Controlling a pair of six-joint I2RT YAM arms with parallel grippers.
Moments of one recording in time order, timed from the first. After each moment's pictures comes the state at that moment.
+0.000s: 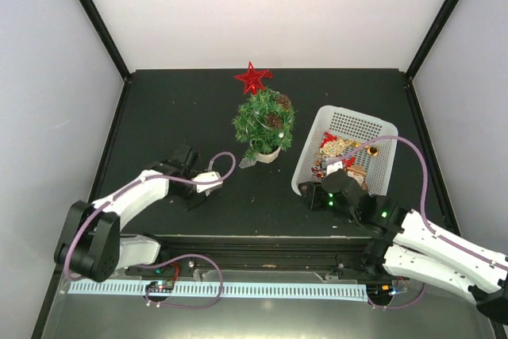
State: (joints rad) left arm -0.34 1.28 0.60 -0.64 0.16 0.68; right arm 0.96 0.73 0.63 -0.58 0.24 0.81
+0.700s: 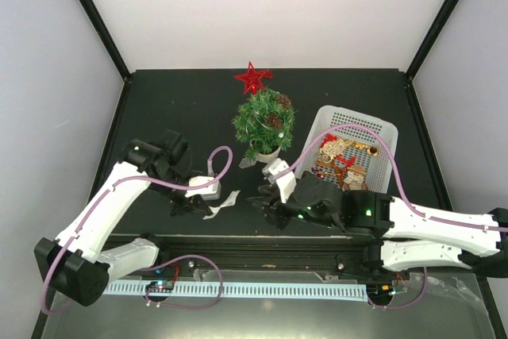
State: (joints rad) left arm -0.38 1.10 1.05 -1.48 0.72 1.08; right arm 1.37 0.98 0.96 -0.46 0.24 0.45
